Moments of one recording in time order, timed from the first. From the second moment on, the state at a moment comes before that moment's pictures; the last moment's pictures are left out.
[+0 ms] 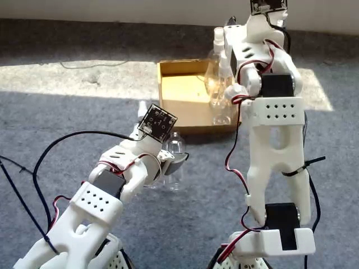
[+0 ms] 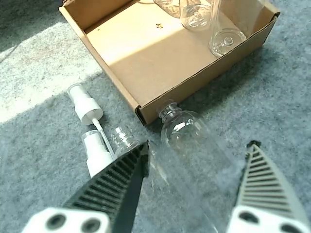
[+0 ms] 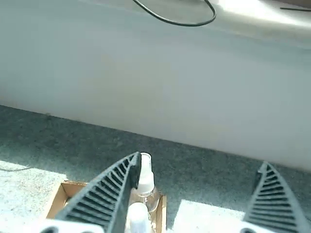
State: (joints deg) left arm 20.8 -48.9 65.0 33.7 -1.5; right arm -7.7 -5.1 -15.7 43.6 9.9
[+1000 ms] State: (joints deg) left arm 12.9 -49.1 64.6 33.7 -1.5; right arm -10.6 -6.2 -70.8 96.9 10.0
